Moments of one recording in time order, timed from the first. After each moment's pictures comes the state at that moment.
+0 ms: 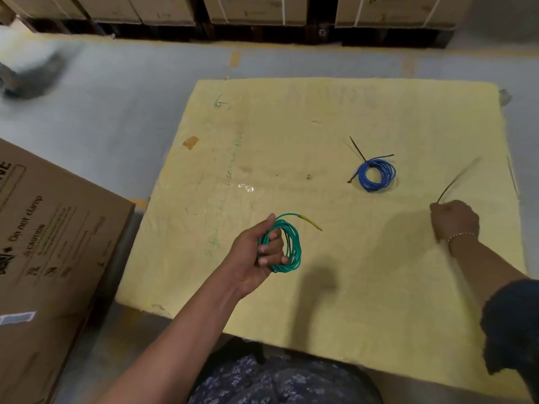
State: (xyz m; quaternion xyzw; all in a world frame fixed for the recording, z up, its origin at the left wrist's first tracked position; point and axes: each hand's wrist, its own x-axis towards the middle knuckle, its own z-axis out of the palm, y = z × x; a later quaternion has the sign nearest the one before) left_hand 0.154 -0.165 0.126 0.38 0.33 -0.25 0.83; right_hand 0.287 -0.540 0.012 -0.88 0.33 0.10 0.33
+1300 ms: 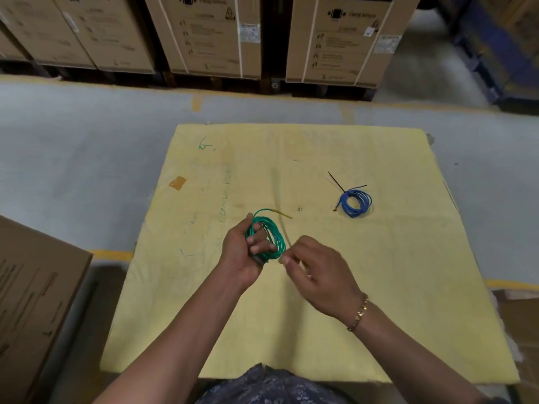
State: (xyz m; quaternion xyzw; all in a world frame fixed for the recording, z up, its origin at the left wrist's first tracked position) left_hand 0.203 -0.097 0.137 0.30 0.33 -0.20 0.87; right_hand 0.154 -0.261 0.161 -0.91 -0.17 -0.01 0.37
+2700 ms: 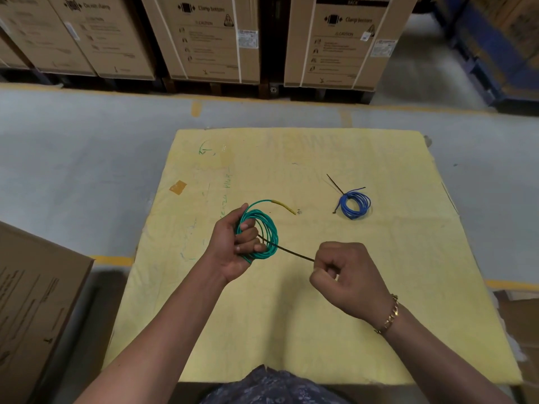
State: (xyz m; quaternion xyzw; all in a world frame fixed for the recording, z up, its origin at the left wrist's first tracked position) left_hand 0.214 -0.070 0.150 0.33 0.24 -0.25 0.88; right_hand 0.151 -0.290 0.191 -0.89 -0.17 -0.03 0.42
